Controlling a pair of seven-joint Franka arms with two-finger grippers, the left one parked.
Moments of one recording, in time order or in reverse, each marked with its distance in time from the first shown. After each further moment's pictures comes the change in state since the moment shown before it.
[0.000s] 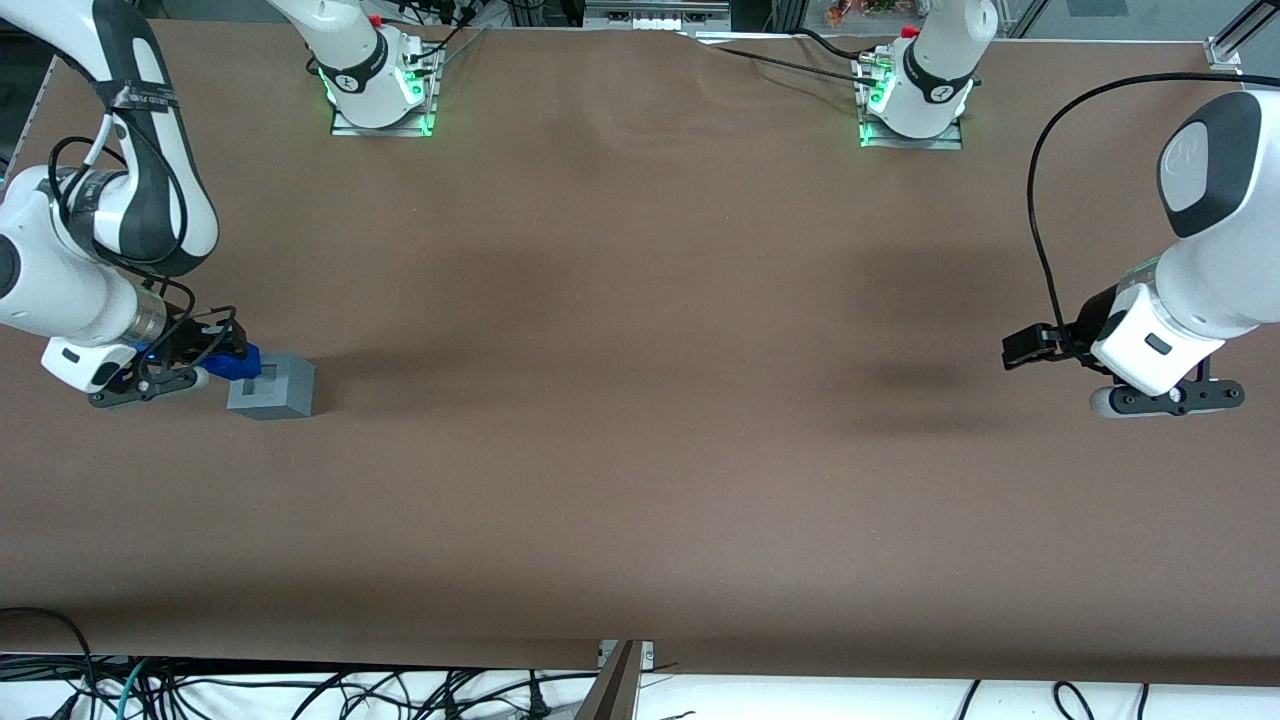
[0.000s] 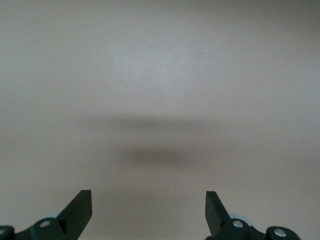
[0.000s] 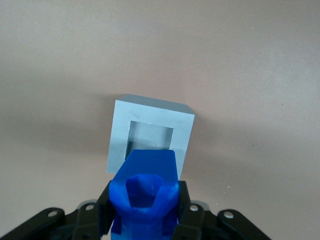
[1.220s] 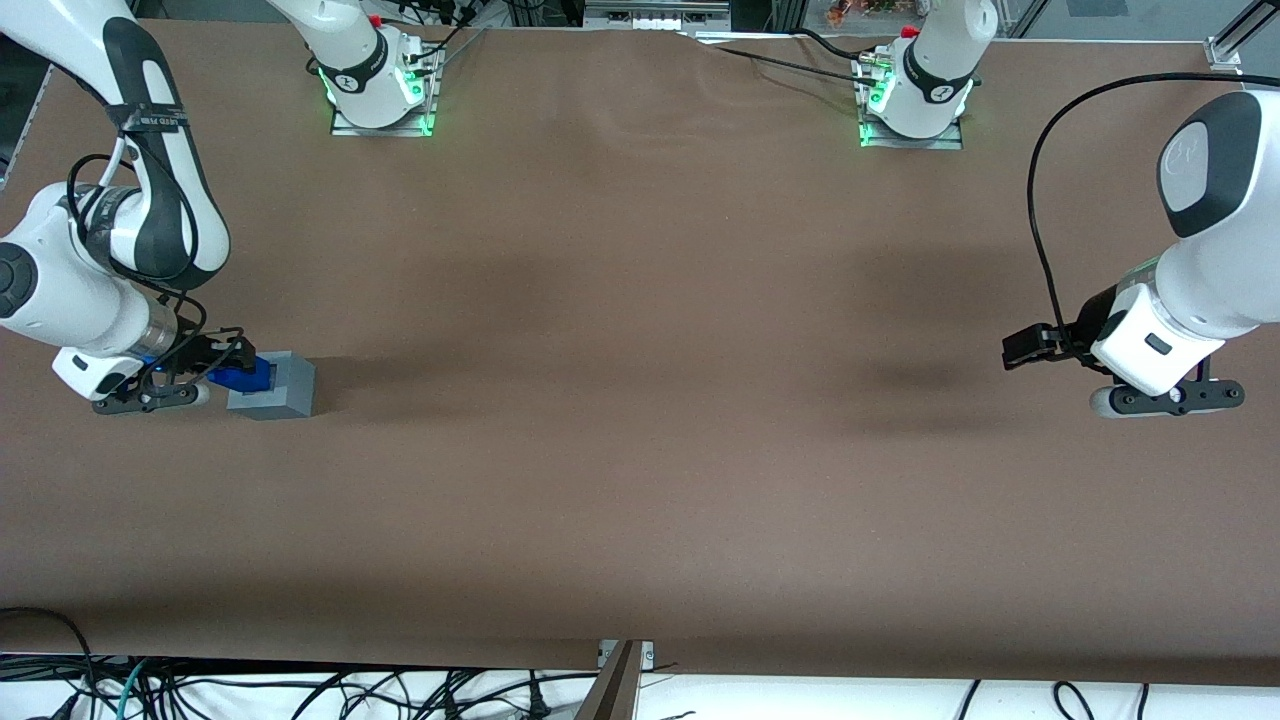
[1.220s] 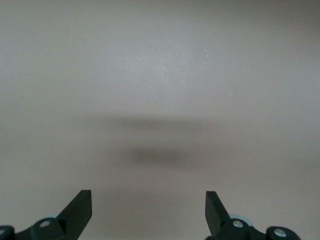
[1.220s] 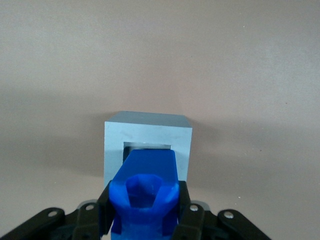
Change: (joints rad) arm 0.006 0.050 -0.003 -0.003 0.016 0.081 0.103
